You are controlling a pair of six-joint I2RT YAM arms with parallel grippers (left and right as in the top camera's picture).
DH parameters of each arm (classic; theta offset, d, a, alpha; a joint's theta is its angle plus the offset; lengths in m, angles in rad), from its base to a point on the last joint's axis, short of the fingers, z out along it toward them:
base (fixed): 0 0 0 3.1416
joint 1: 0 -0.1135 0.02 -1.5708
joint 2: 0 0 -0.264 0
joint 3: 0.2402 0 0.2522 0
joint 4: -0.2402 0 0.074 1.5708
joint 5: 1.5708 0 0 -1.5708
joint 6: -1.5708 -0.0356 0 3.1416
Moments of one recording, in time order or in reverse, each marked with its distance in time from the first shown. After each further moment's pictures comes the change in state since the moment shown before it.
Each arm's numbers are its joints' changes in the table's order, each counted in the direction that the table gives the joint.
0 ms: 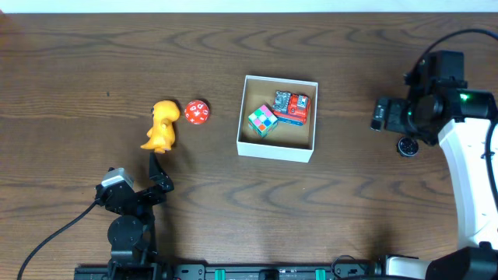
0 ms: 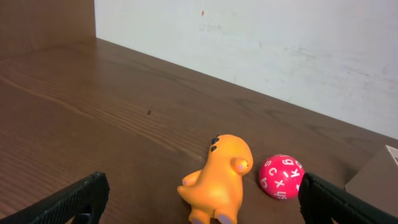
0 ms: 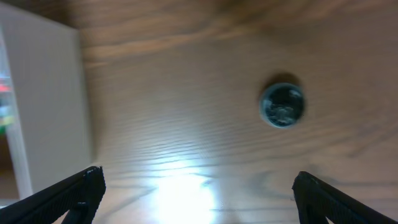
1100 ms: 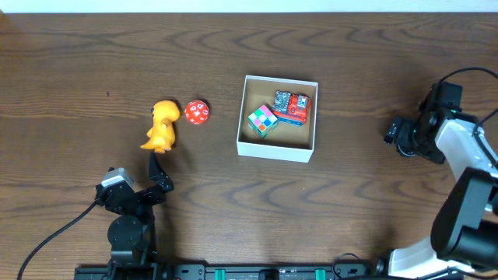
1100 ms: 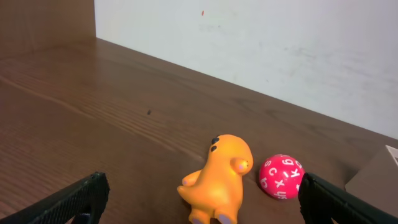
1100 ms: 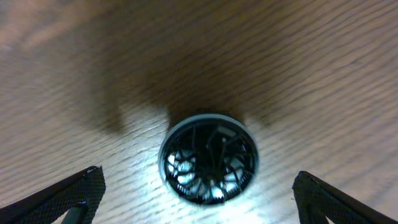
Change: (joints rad) left arm 0.000 0.000 0.000 0.000 0.000 0.000; right arm 0.187 -0.252 -0.277 0.437 0.074 -0.002
